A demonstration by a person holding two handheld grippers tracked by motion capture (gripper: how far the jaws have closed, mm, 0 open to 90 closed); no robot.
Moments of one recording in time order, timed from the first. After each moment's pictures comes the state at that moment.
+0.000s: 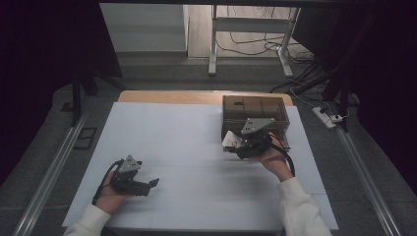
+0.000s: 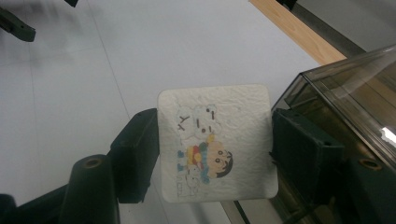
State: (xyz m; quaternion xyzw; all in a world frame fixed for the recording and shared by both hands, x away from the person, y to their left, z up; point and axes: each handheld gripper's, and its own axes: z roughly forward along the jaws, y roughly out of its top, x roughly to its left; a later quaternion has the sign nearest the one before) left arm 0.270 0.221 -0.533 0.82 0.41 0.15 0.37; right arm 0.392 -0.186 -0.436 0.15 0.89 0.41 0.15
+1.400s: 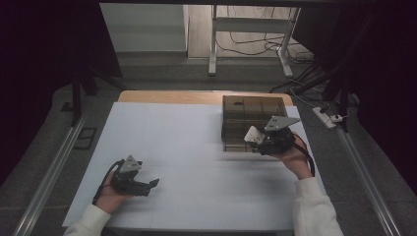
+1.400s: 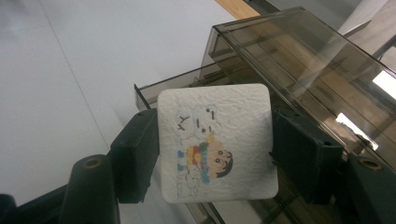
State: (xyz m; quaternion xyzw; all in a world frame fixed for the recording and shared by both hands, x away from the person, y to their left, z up) left arm 0.270 0.220 -0.534 0.83 0.40 0.15 0.36; right arm 0.396 -0.246 -0.426 0.20 0.88 0.39 0.20
